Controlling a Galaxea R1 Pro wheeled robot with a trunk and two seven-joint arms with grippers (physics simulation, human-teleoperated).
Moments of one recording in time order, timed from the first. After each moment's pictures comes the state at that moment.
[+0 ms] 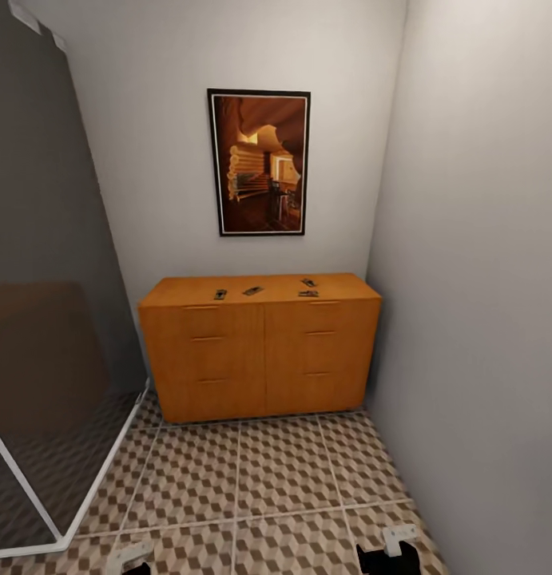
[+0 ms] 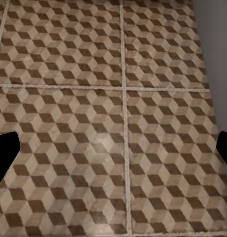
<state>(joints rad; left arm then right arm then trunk) -0.23 -0.01 0.22 -0.51 -0.01 -0.03 0.30 -0.28 -0.01 0.01 -0.46 0.09 -0.08 0.00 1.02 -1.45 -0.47</state>
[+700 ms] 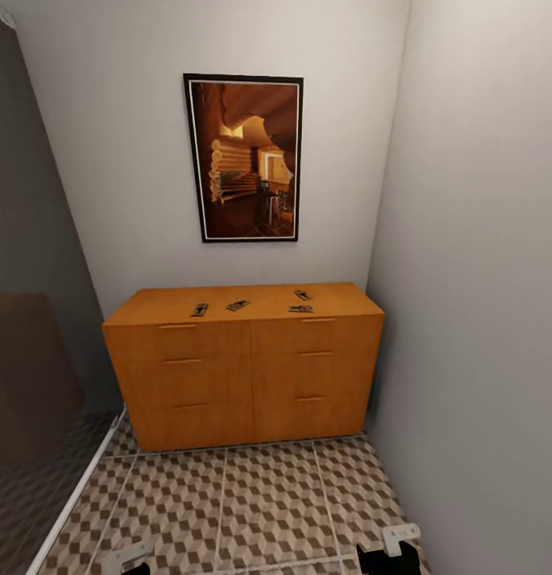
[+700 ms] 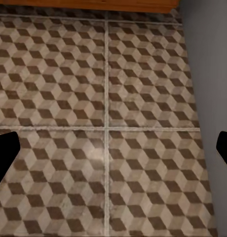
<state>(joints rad) -0.23 -0.01 0.22 -0.51 -0.01 -0.03 0.31 -0.28 -0.01 0.01 -0.46 0.09 -0.08 0.00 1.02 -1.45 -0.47</state>
